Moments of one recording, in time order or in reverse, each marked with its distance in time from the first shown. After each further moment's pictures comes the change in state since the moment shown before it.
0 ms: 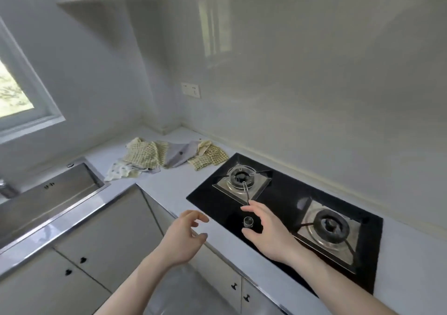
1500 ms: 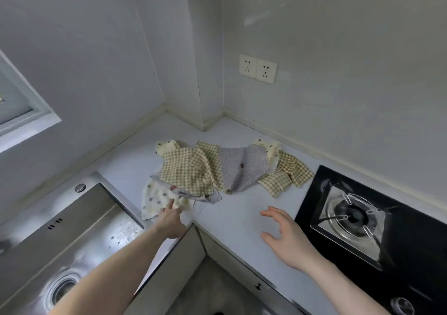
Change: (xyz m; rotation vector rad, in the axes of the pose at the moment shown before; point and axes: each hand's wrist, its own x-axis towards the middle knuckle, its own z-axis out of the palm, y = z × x) left_hand 0.382 -0.421 -0.255 0.552 -0.444 -0.399; right_hand 0.413 -0.113 0.235 -0.013 -0.046 0.306
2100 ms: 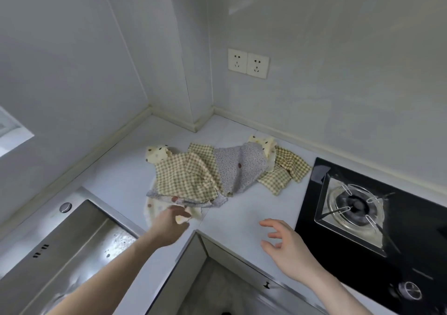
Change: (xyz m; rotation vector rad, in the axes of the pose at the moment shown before) left_hand 0.011 -0.026 -0.030 -0.292 0.144 0.294; right_hand 0.001 -0.026 0.037 0.127 0.070 0.127
